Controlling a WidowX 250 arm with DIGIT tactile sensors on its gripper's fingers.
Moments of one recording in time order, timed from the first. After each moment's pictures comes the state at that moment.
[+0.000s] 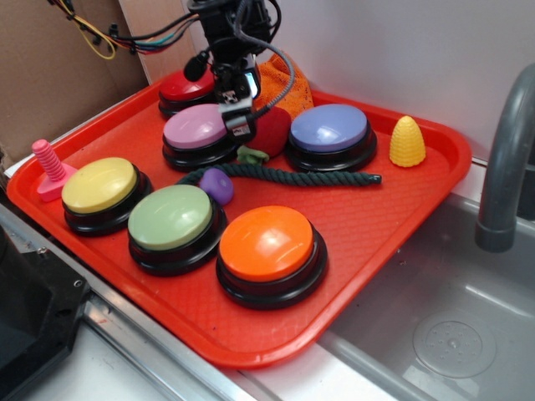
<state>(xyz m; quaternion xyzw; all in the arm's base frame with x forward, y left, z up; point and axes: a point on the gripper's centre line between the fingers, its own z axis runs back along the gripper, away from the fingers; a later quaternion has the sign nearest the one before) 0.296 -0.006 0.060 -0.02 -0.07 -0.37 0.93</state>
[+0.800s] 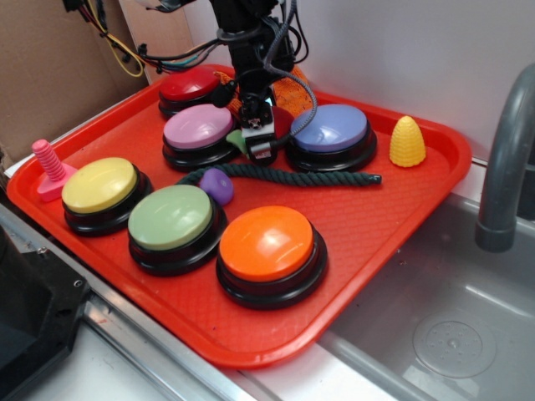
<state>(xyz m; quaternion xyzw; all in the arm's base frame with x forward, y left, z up) 0.309 -0.007 0.034 0.00 -0.06 -0.37 0.93</state>
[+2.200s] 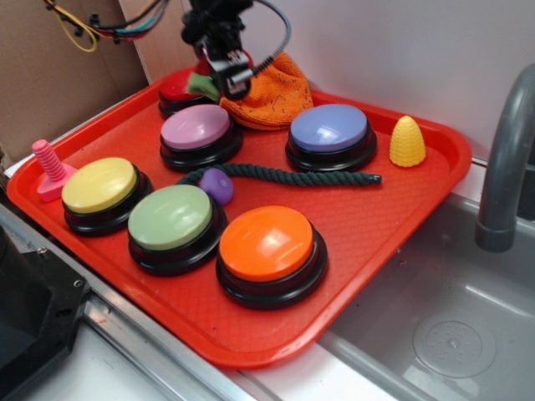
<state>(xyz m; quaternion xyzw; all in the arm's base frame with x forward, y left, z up) 0.273 0.011 0.123 0.05 -0.03 -0.13 0.99</state>
